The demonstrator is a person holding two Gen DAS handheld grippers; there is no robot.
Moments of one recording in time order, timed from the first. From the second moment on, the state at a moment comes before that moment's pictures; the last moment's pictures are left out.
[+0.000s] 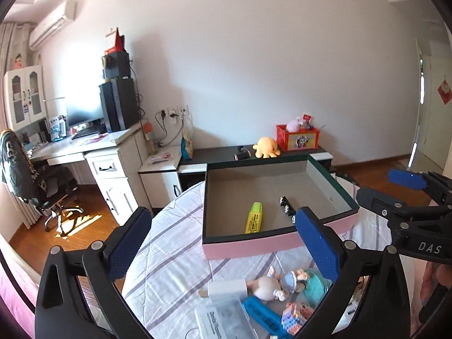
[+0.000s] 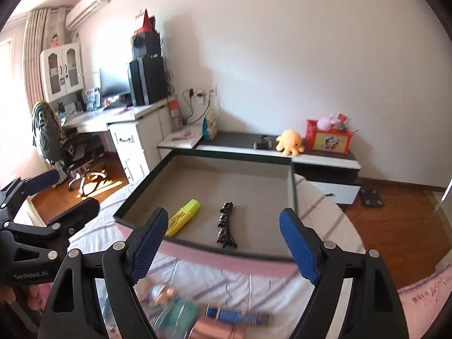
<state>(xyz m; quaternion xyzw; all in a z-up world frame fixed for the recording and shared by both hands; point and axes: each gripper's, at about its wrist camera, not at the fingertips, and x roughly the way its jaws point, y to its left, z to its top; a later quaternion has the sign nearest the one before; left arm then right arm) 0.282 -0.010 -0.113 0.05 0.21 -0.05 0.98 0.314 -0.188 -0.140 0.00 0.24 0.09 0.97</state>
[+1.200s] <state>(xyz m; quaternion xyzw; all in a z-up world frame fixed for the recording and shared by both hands) 0.085 0.006 -0.071 0.02 0.09 -0.02 1.00 0.091 -0.167 -0.093 0.00 0.11 0.03 0.99</state>
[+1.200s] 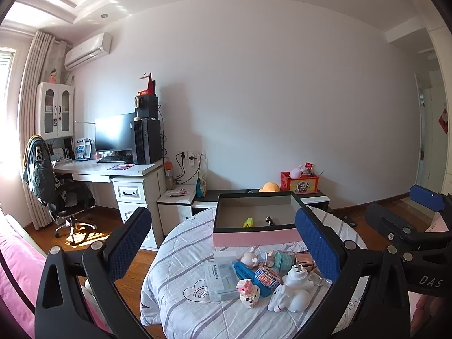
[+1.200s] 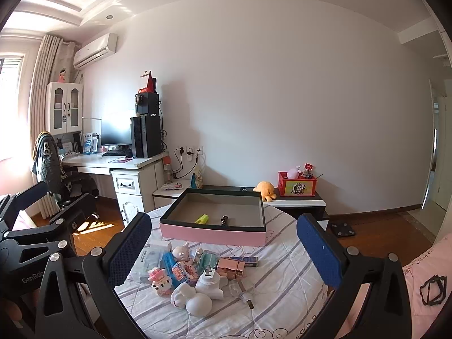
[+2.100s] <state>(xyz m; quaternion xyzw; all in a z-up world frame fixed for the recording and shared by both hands) 0.154 -0.065 -0.210 0.09 0.29 -0.13 0.95 0.168 -0.243 -0.242 0.03 0.32 -0.03 0.95</state>
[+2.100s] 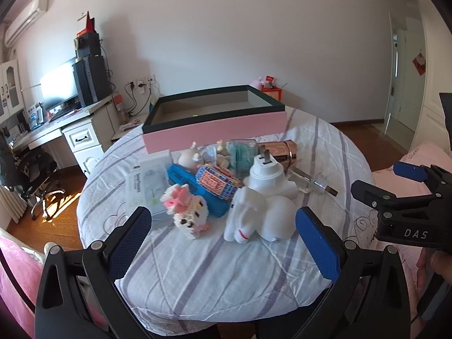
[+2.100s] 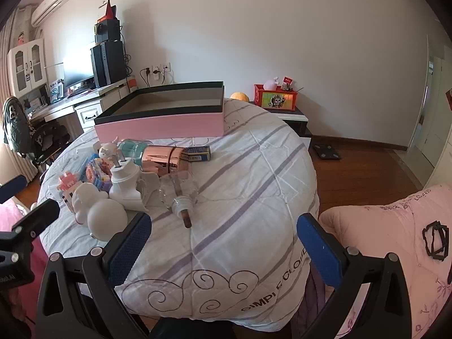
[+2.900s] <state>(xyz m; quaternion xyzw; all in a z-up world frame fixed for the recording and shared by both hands) 0.196 -0.089 -0.218 0.10 0.30 -0.13 0.94 0.226 -0.239 -0.272 0.03 0.34 0.06 0.94</state>
